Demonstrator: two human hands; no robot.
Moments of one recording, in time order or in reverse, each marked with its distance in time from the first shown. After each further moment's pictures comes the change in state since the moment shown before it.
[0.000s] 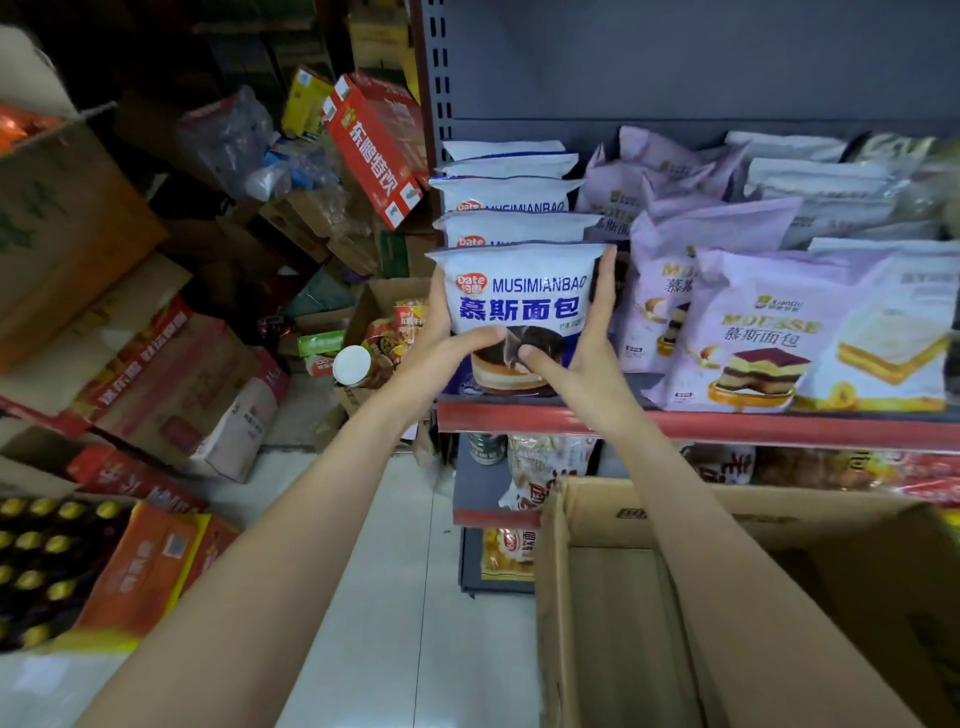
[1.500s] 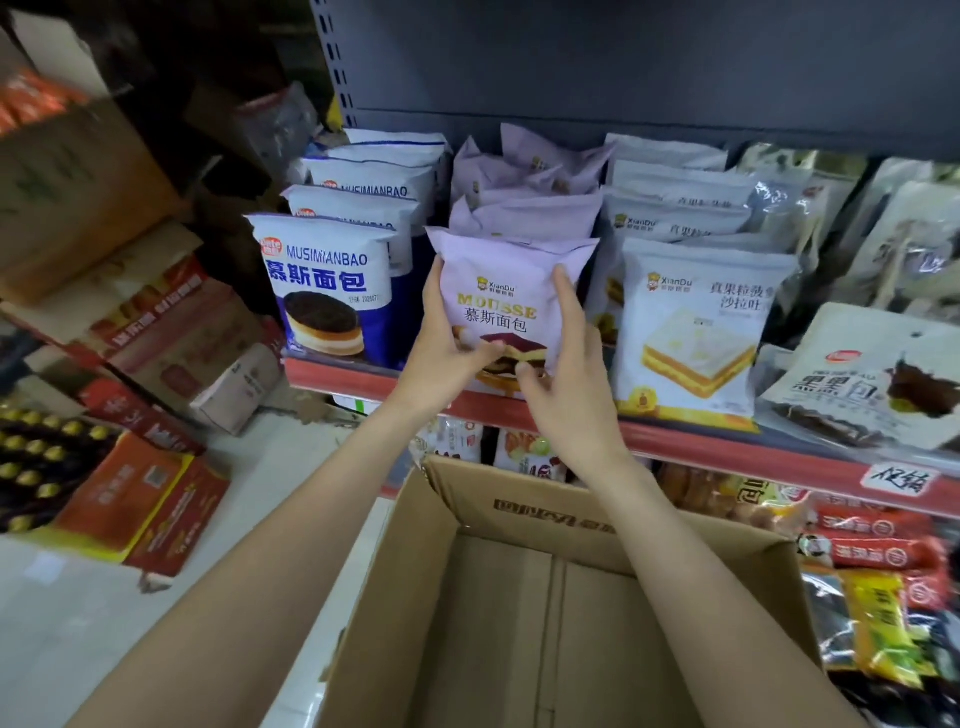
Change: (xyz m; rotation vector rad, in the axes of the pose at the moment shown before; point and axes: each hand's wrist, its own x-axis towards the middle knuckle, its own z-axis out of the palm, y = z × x) left_hand -0.006 0.004 0.201 0.188 0.242 0.108; right_hand -0.056 0.017 -0.170 -0.266 -0.028 -0.067
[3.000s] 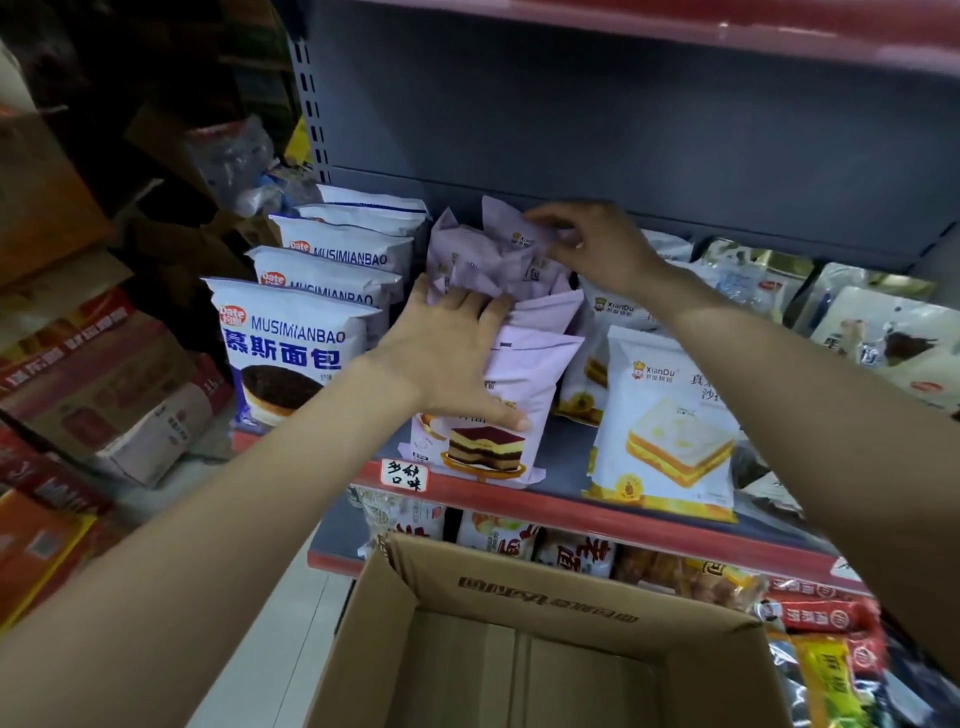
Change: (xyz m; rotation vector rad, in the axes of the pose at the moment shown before) left_hand 0.063 0.078 -0.019 1.446 -0.372 0.381; right_hand 0.217 0.004 -0.068 -0.492 -0.237 -0.234
